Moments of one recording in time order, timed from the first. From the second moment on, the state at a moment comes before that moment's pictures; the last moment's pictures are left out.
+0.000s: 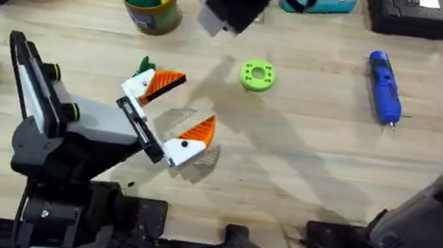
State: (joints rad) left arm 0.07 0.01 0.02 -0.09 0.92 -0.05; right arm 0.83 1.92 2.27 -1.48 0.00 -0.16
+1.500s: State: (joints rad) left arm 0.07 0.01 0.02 -0.09 0.92 -0.05; right arm 1.10 2.14 2.47 -1.50 0.00 -0.16
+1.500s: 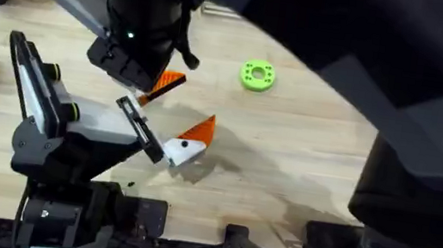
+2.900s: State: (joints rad) left arm 0.07 0.01 0.02 -0.09 0.92 -0.05; right arm 1.10 2.17 2.47 -1.50 0.00 -0.16
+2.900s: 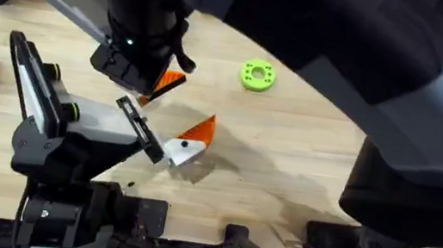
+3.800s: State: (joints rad) left arm 0.07 0.01 0.02 -0.09 0.92 -0.06; right arm 1.10 2.20 2.47 -1.48 -0.02 -0.16
